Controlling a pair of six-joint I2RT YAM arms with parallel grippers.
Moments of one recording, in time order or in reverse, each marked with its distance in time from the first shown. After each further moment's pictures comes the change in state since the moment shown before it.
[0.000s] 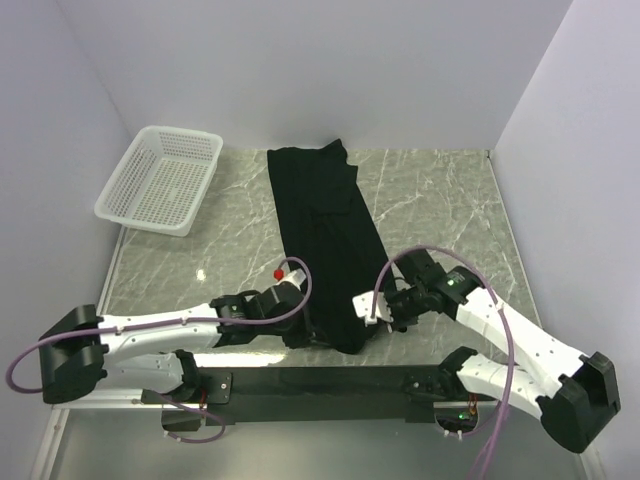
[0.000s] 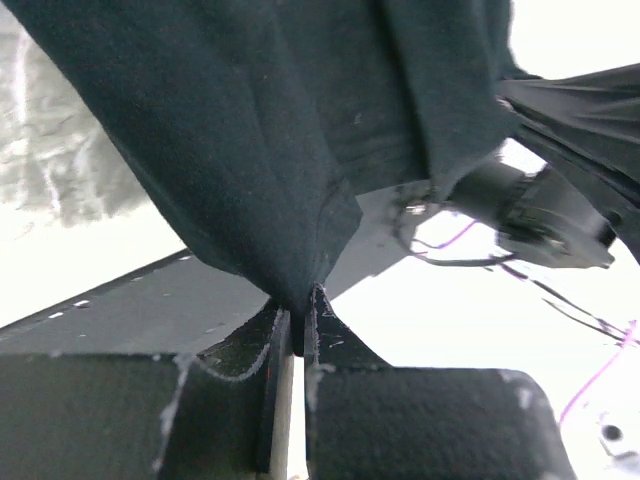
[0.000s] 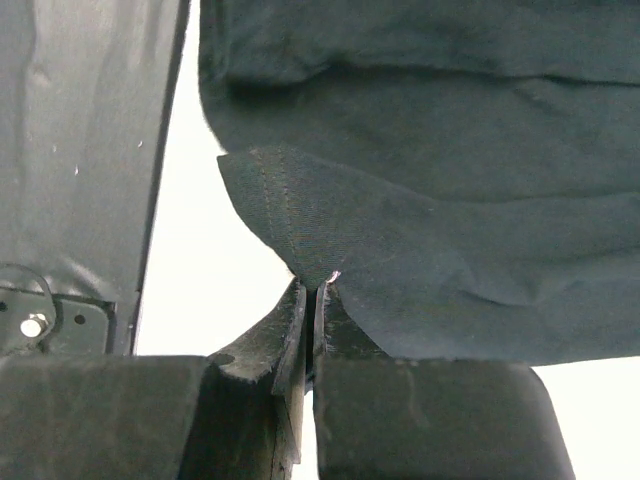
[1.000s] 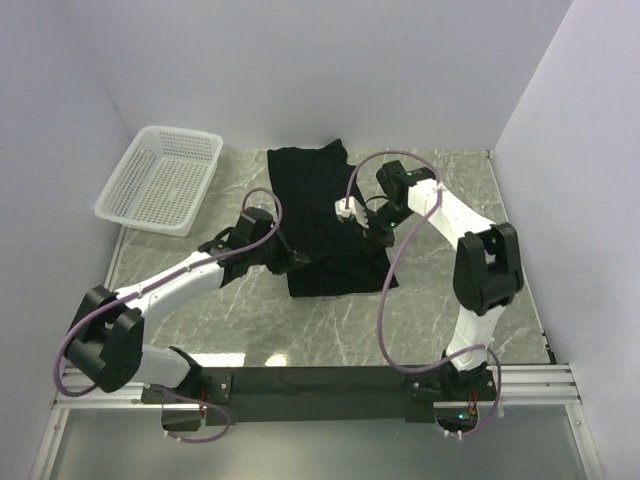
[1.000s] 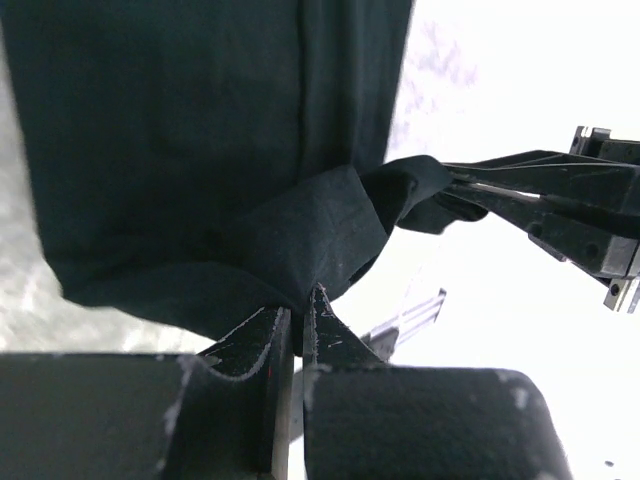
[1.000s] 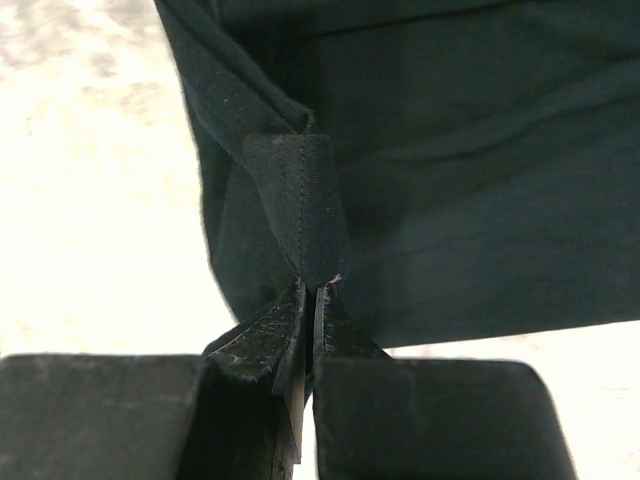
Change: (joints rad) left arm 0.528 0.176 0.224 0.017 0.124 0.147; right arm -0.276 0.837 0.760 -0.201 -0.101 -0.064
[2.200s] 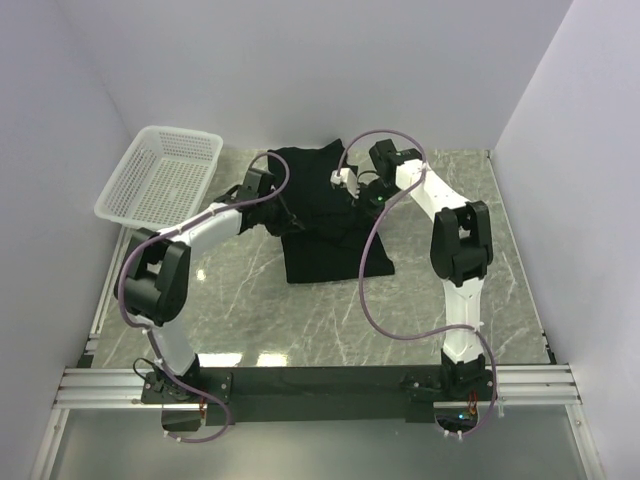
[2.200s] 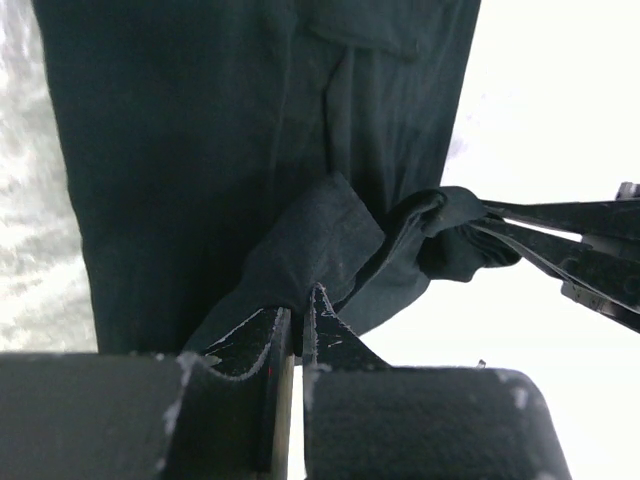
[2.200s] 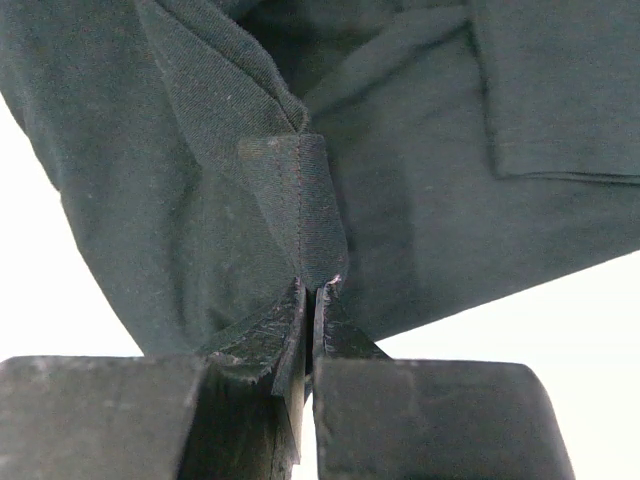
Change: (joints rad) left arm 0.204 0.433 0.390 -0.082 0.069 0.238; right arm -0.042 0.341 0.389 0.057 0.067 0.229
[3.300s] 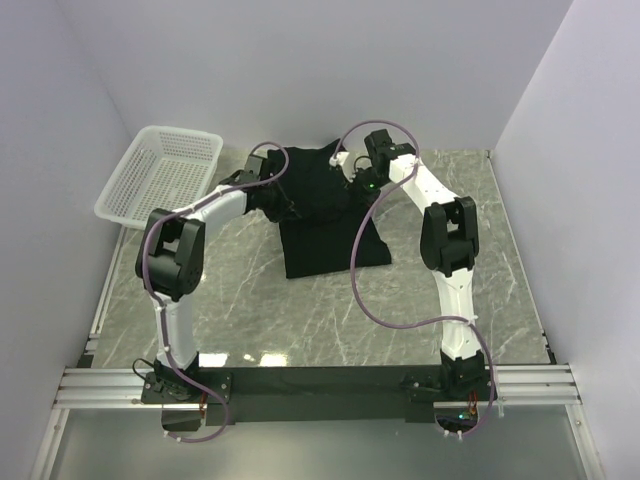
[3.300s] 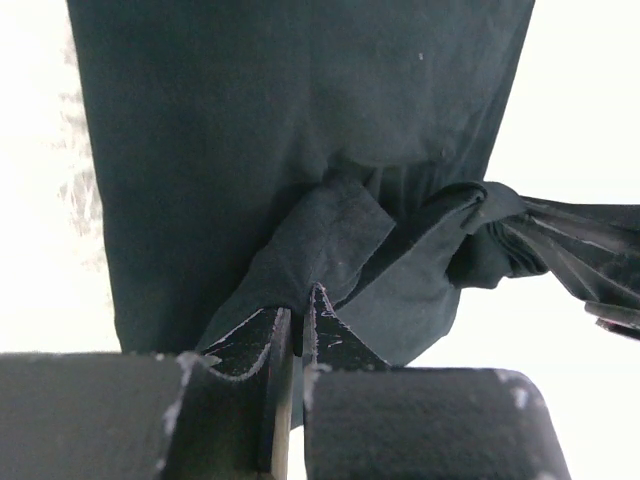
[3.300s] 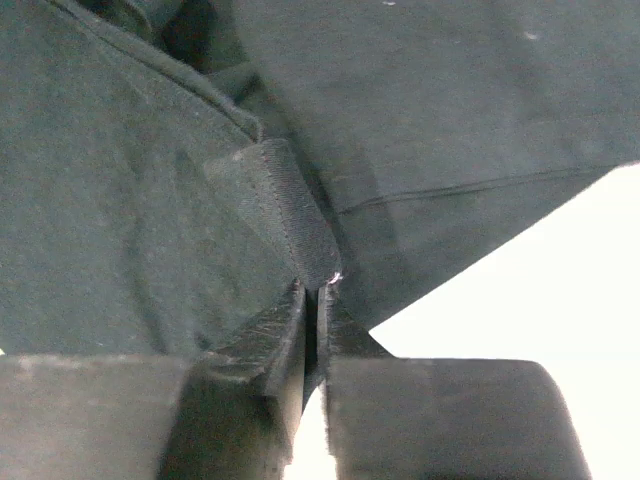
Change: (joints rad) left arm 0.069 0.218 0.235 -0.077 0.008 0.056; right arm -0.007 0.167 0.216 0.105 0.099 0.205
